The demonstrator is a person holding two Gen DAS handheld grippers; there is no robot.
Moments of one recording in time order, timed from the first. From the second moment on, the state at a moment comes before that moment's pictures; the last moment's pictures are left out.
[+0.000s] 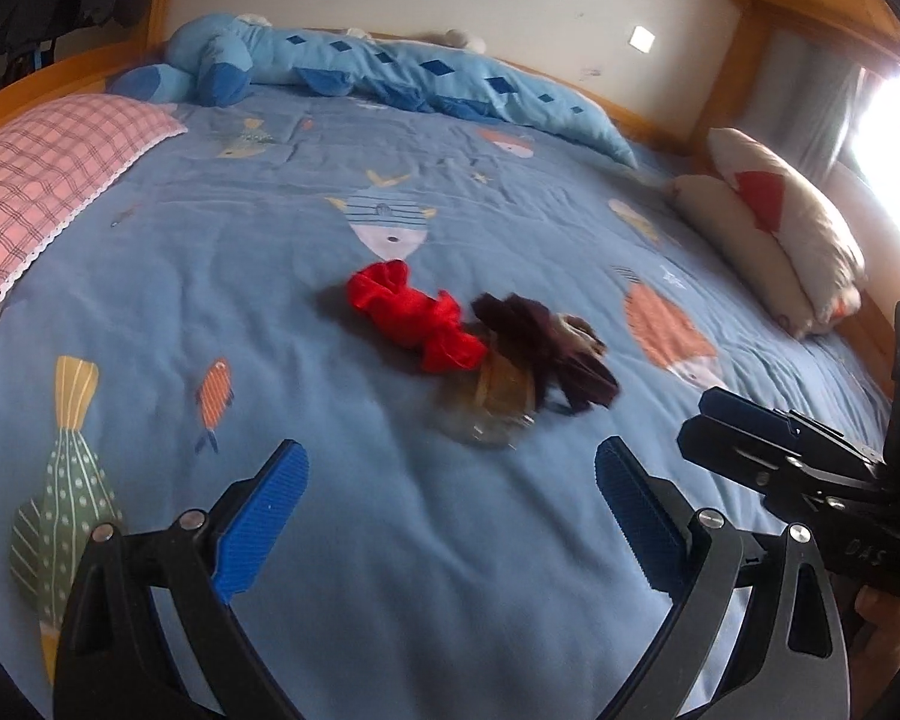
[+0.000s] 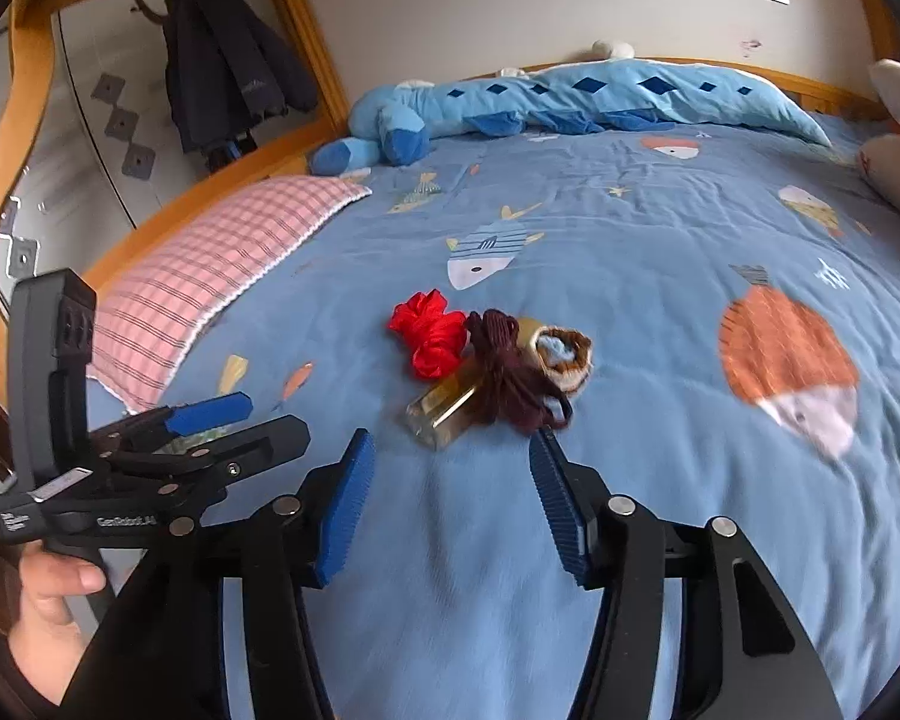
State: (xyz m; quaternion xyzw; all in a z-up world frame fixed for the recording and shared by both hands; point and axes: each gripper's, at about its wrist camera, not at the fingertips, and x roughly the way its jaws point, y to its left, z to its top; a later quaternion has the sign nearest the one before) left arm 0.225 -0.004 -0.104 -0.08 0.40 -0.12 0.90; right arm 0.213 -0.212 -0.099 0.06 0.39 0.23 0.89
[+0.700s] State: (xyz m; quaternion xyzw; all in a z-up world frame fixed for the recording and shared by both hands) left arm 0.287 0.007 -0.133 -0.09 0.43 -0.11 0.89; right arm 0.301 -0.182 -0.143 0.01 0.43 0.22 0.87
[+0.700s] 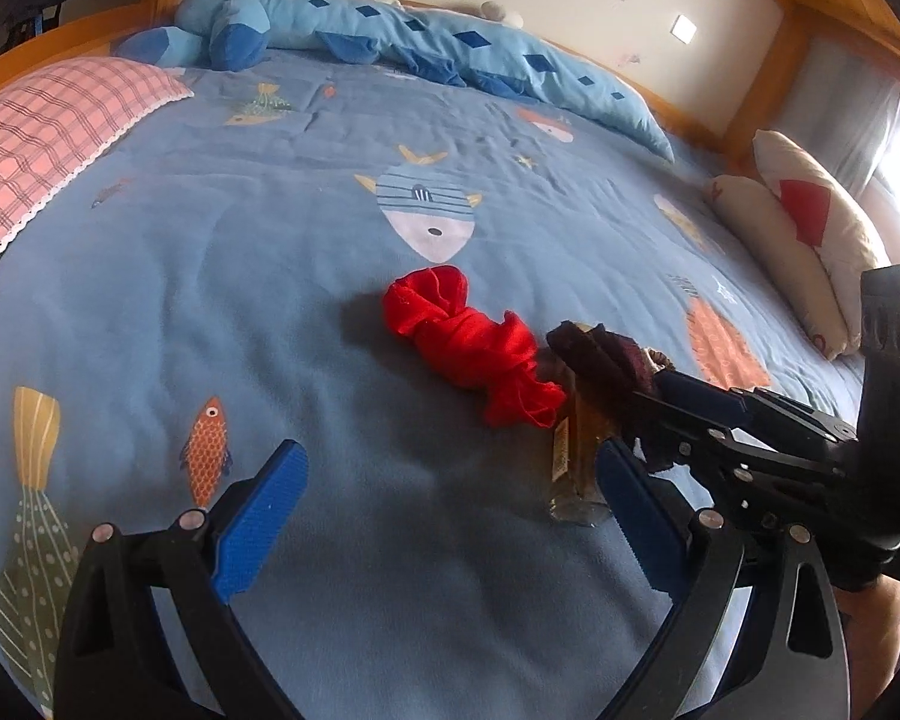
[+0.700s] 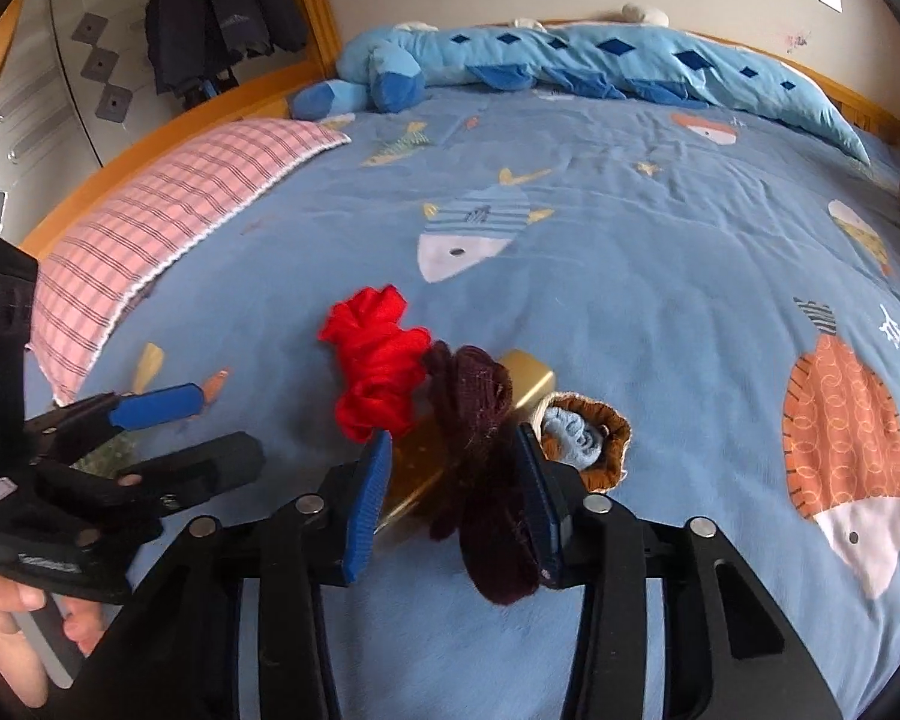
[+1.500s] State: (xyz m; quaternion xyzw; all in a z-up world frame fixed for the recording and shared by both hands) left arm 0.366 -0.016 -0.159 -0.11 0.47 -0.05 0.88; right arm 0.290 -0.216 -0.125 0.08 0.40 0.25 0.88
